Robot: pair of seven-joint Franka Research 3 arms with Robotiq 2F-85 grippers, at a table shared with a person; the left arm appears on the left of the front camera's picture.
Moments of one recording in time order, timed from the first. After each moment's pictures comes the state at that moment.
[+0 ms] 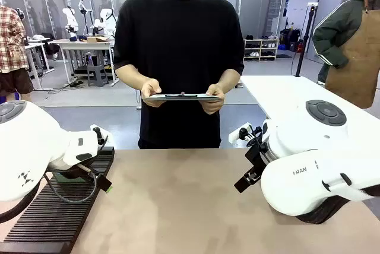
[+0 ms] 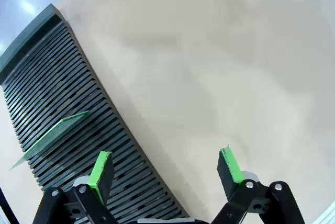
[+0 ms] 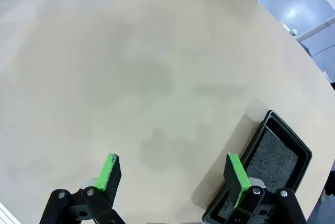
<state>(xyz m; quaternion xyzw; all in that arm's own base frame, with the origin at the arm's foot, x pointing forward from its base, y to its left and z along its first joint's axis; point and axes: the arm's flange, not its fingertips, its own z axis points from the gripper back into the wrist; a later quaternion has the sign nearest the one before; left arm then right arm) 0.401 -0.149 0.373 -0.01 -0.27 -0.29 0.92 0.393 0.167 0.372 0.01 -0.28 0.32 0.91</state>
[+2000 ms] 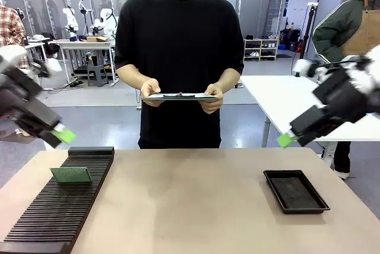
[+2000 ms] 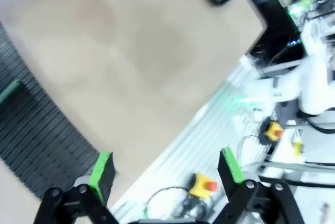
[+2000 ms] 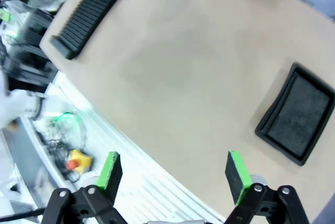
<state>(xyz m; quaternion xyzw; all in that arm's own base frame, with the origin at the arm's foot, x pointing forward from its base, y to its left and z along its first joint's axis) 0.346 -0.064 0.565 -0.32 -0.15 -0.29 0.89 0.323 0.048 0.553 0.27 -0.20 0.25 0.91</state>
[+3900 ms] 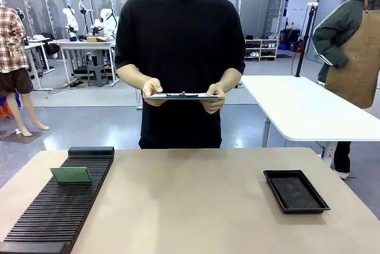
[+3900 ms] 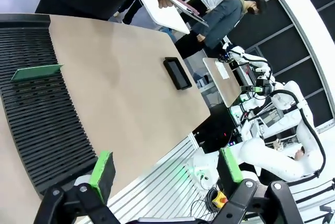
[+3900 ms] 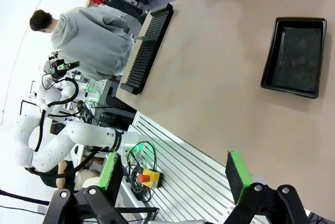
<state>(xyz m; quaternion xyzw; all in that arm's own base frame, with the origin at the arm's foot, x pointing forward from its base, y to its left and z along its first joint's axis) 0.250 0.136 0.524 -0.48 -0.31 -0.09 0.81 0.245 -0.151 0.501 0.48 -0.23 0.08 0.84</state>
